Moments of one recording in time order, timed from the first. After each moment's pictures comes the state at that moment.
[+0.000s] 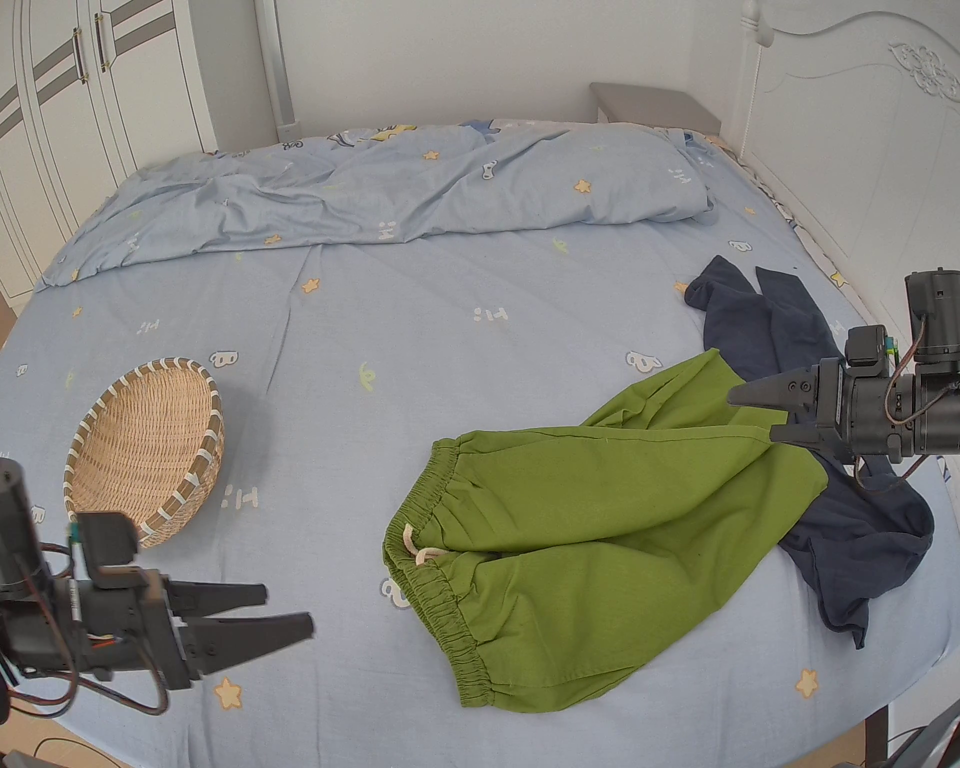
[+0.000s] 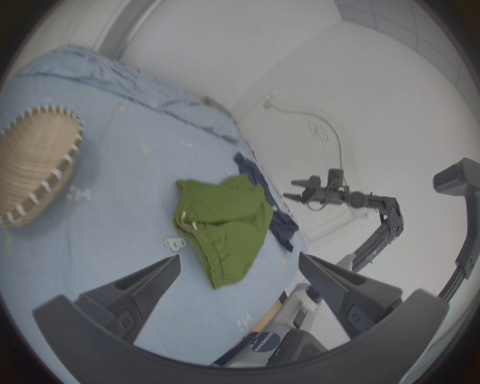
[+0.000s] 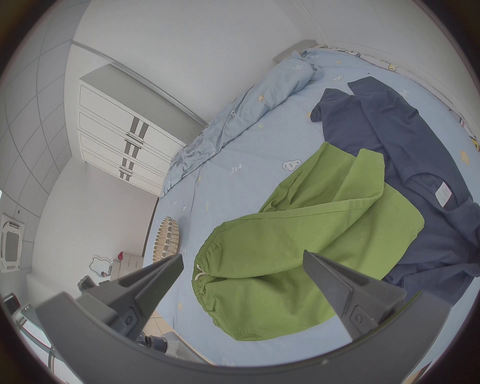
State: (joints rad) left arm -0.32 1.12 -0.34 -0.41 -0.57 -0.39; right arm 0.20 1.50 -0.95 0.00 0.44 0.45
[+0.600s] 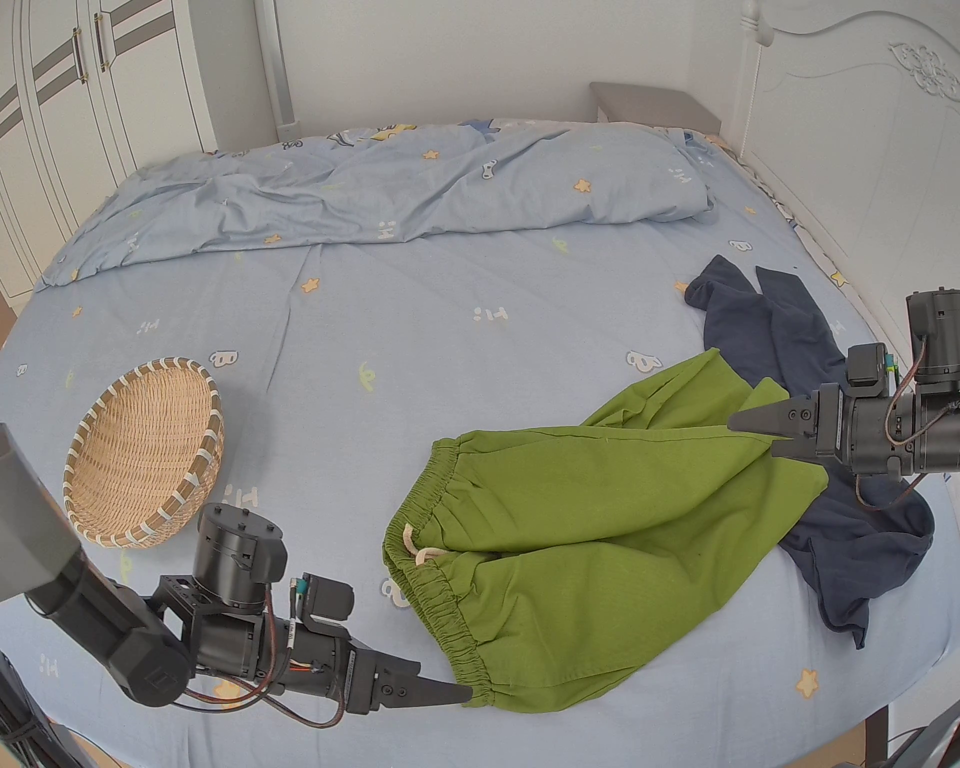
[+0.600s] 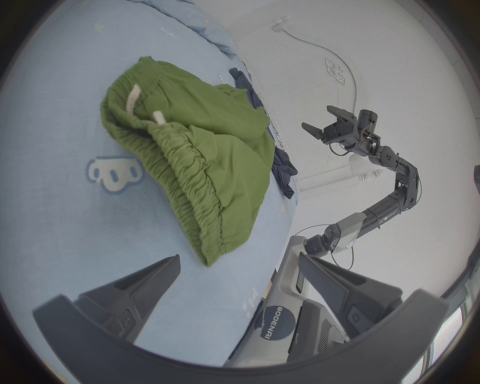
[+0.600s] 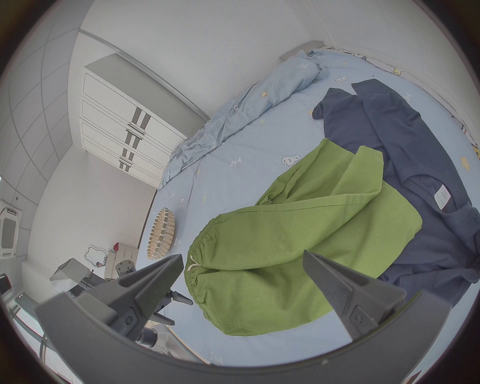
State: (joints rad) left arm -0.49 1.84 -0.38 -0.73 -0.74 -0.32; right arm 0.20 1.48 -0.89 -0.03 0.44 0.38
